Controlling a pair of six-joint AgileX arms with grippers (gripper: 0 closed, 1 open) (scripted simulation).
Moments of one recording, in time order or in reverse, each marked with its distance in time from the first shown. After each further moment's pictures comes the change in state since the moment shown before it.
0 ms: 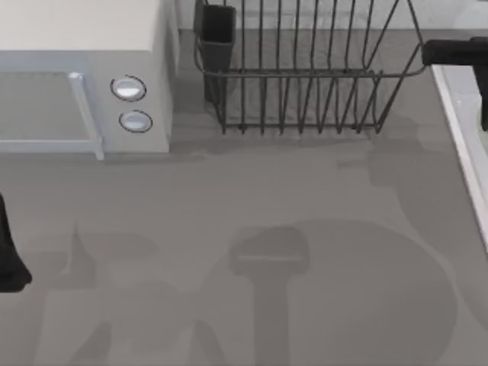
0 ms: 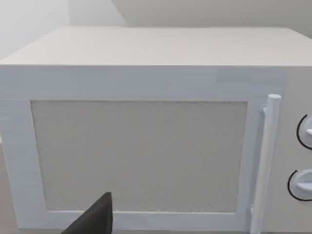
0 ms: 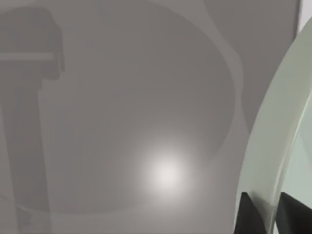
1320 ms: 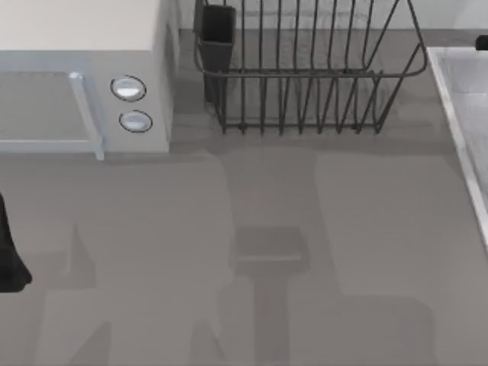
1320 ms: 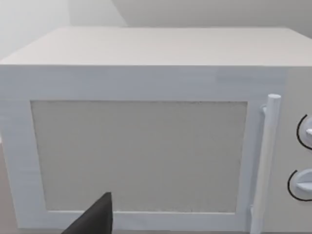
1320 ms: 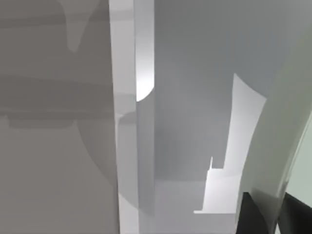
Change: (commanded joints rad) left arm 0.000 0.000 0.000 0.000 0.000 0.000; right arm -0.448 0.995 0.988 -0.099 0.003 -0.447
